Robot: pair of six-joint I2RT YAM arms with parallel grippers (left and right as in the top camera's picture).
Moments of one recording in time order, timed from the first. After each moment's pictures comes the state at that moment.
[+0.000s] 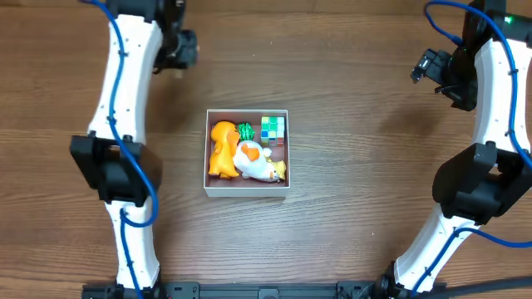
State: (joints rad) left arm -0.13 2.27 2.44 -1.50 0.01 -0.16; right arm -0.24 2.15 2.18 -1.46 0.02 0.35
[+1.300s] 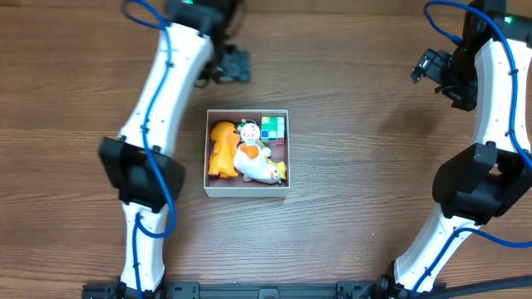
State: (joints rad) left arm -0.29 2.27 2.46 -1.59 -0.02 -0.44; right arm -0.24 2.15 2.18 -1.46 0.02 0.35
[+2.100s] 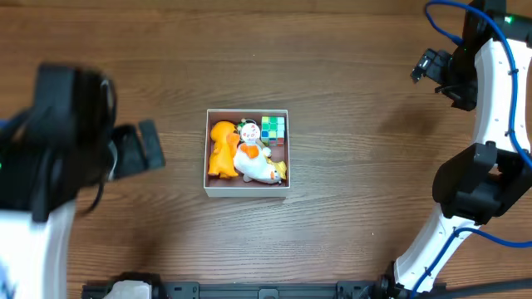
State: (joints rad) left arm -0.07 1.25 1.80 -1.68 0.01 -0.39; right arm -0.24 2.15 2.18 -1.46 0.02 0.35
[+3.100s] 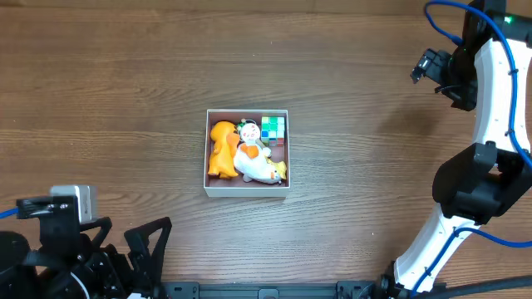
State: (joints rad) left arm -0.08 0.82 1.77 -1.69 0.31 -0.34; right arm -0.24 2.15 2.18 -1.46 0.02 0.35
